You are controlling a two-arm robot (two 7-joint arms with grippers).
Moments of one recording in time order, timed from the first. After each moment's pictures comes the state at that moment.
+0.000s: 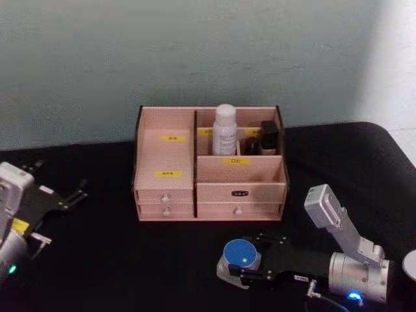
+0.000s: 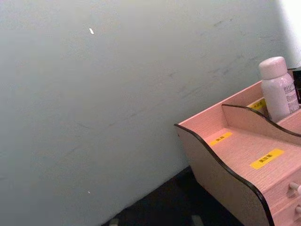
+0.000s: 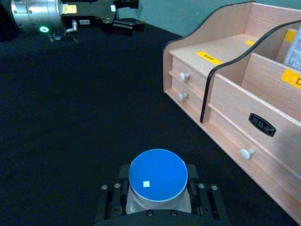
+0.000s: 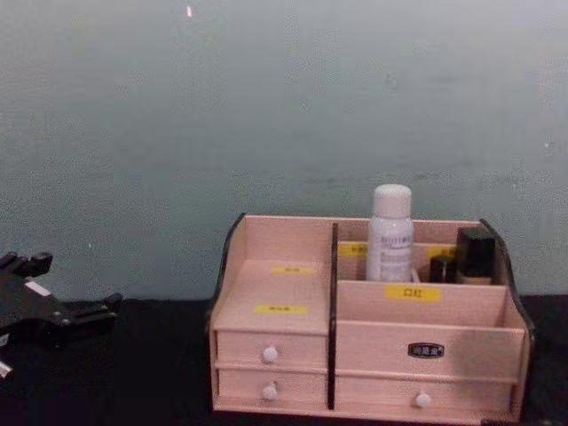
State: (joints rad) left arm -0.20 0.60 0.45 -1.41 -0.25 -0.12 0.03; right arm 0.20 0.61 -0.53 -1.44 0.45 0.05 0.66
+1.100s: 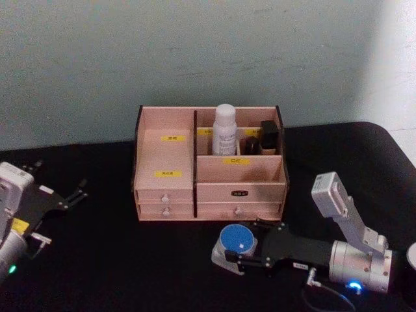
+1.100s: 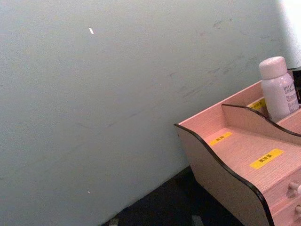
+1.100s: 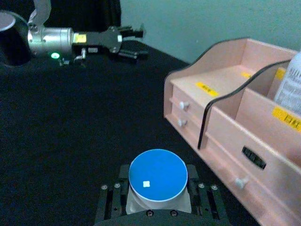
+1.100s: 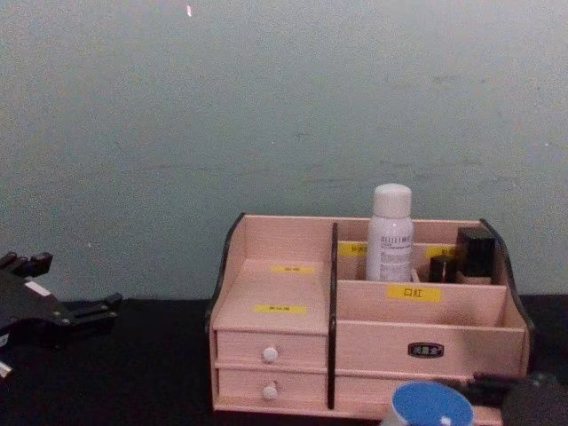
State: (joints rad) left arm -0.20 0.60 0.45 -1.41 -0.25 -0.12 0.03; right arm 0.20 0.61 -0.51 -1.47 0.48 0.01 0.68
